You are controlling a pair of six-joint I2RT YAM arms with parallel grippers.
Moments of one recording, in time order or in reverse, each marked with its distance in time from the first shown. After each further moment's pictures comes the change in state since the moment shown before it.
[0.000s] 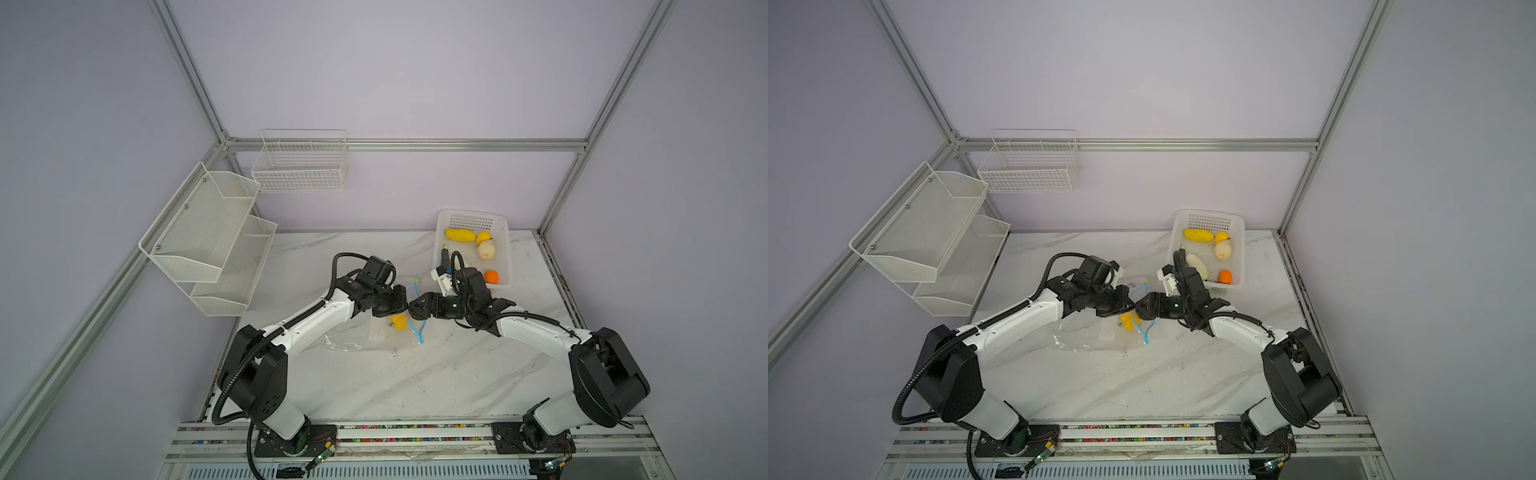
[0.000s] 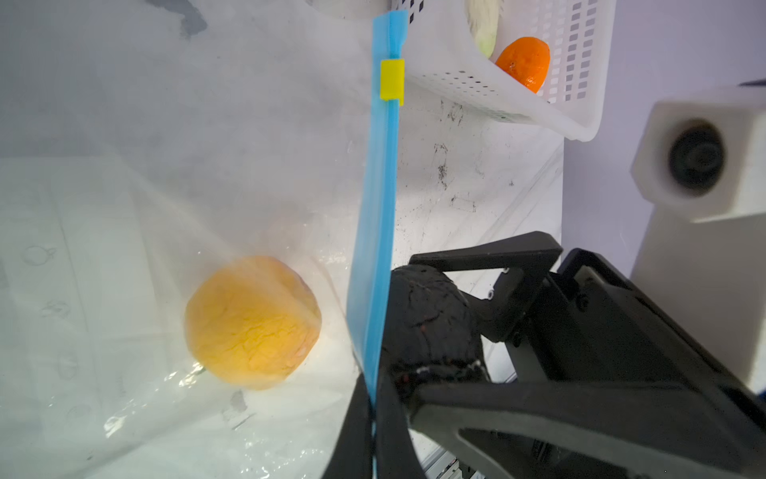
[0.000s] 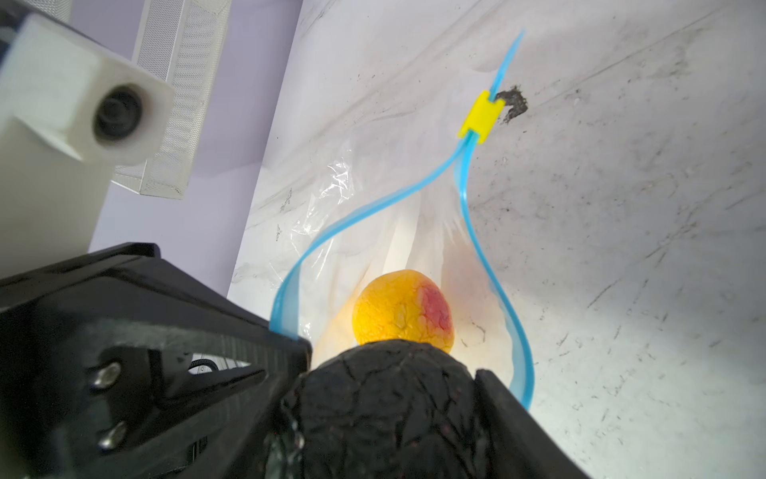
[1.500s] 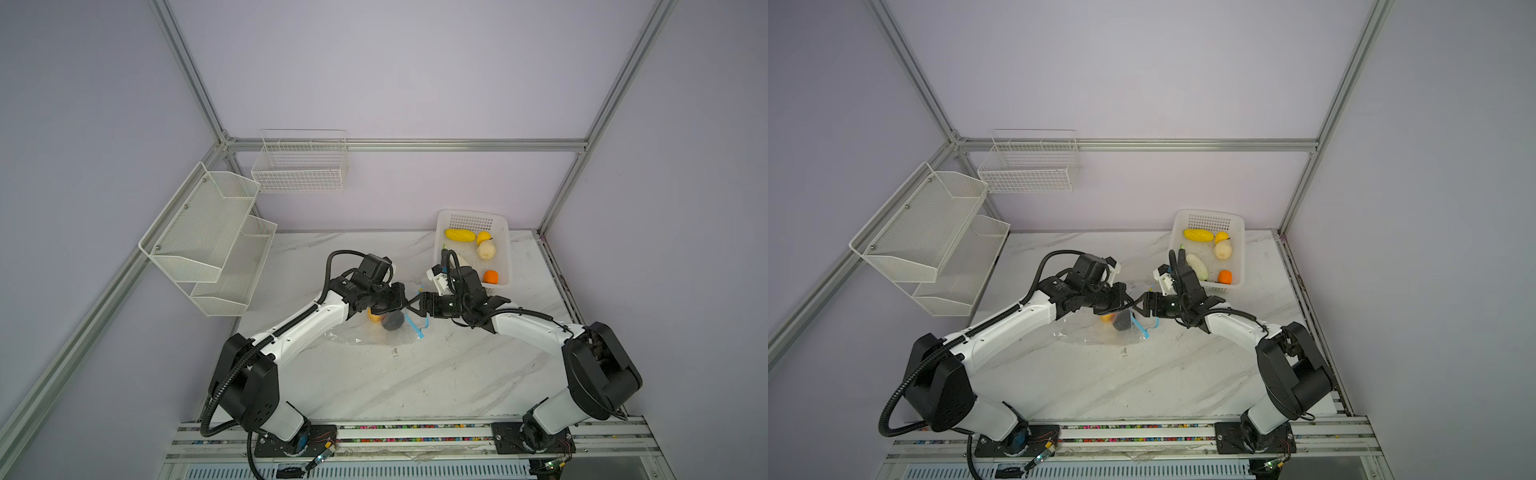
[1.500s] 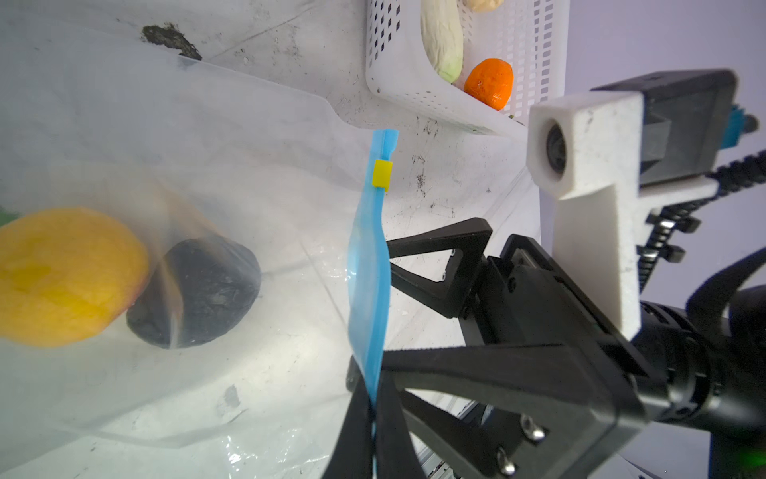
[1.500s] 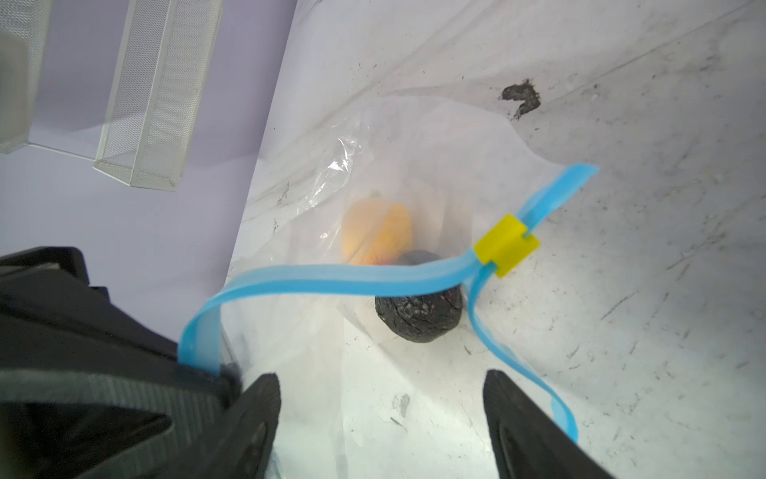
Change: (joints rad) left arm 0.000 -0.055 0.000 0.000 -0.008 0.000; right arm 0.012 0.046 0.043 -0.018 -0.006 -0.031
